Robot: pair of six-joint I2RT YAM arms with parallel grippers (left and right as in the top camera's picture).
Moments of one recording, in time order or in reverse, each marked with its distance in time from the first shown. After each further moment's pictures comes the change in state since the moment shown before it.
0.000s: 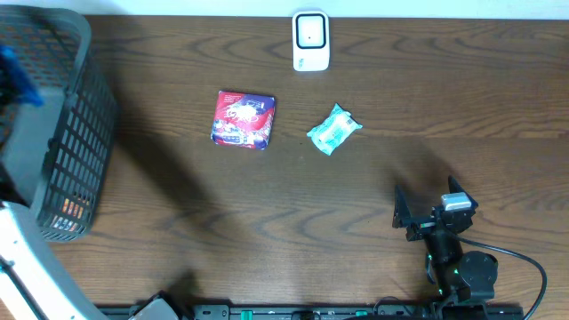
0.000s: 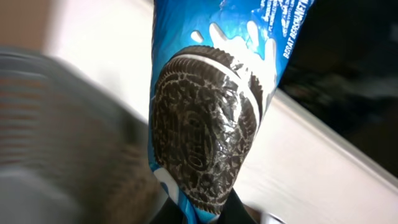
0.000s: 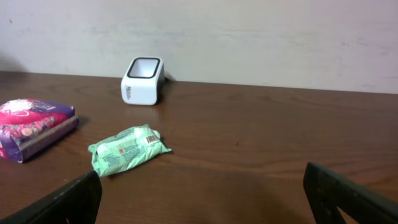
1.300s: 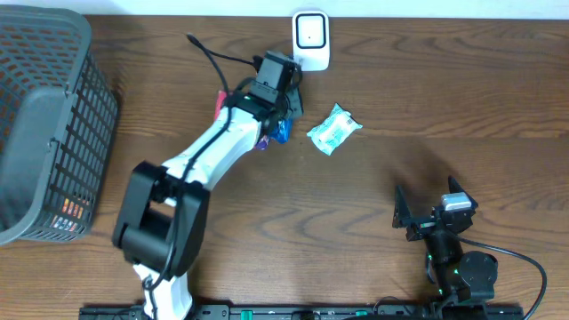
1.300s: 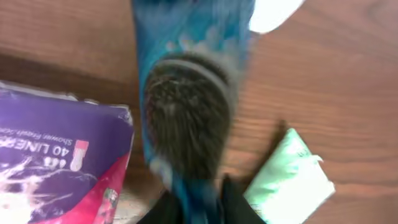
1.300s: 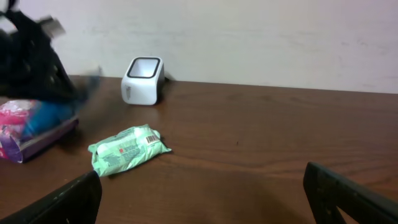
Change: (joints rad) left arm -1.141 0.689 0.000 -0.055 -0.681 -0.097; right arm 0.000 0.000 0.000 0.000 0.000 0.000
